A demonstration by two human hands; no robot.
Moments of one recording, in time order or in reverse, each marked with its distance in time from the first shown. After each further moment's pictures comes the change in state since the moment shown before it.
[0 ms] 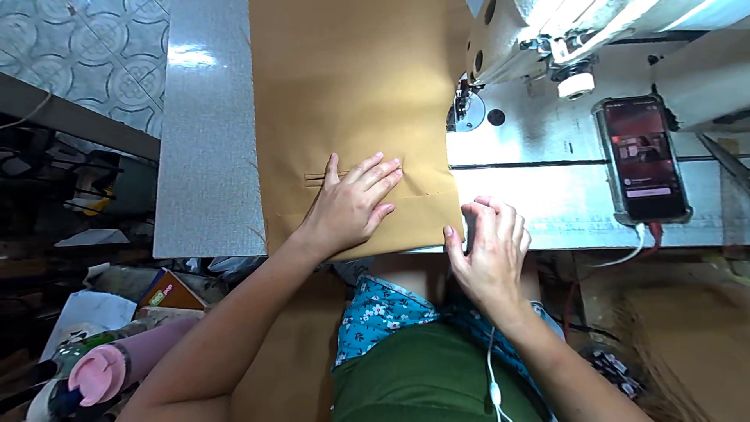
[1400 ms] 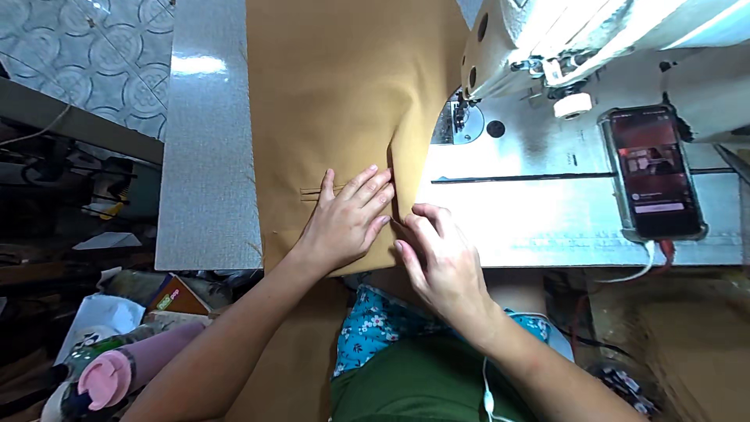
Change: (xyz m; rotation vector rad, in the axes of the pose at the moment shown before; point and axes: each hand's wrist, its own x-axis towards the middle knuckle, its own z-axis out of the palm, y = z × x) left_hand -0.003 0.005 0.003 0.066 -0.031 -0.057; right_hand 0.022 -0.040 0.007 0.248 -0.064 -0.273
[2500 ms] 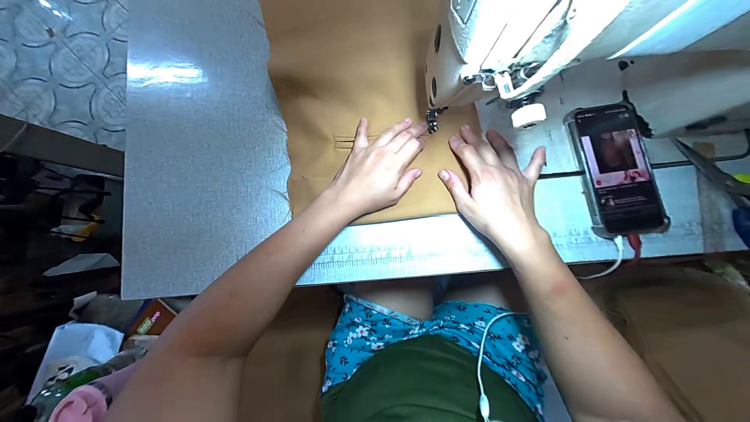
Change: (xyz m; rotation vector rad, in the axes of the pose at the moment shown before) left_hand 0.119 0.002 0.011 -0.101 -0.112 0.111; right_hand 0.063 0.101 -0.047 -0.360 -0.174 0.229
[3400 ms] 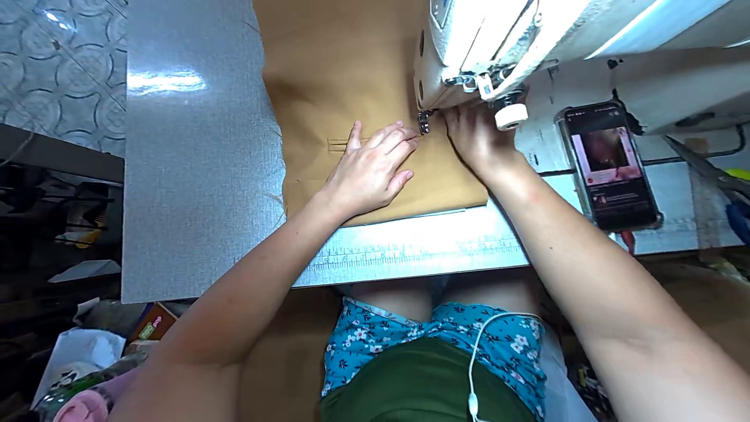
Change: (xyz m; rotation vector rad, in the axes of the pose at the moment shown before) left_hand -0.003 -0.003 0.000 0.016 0.020 0.028; right_hand 0.093 0.018 0.022 0.015 0.366 -0.121
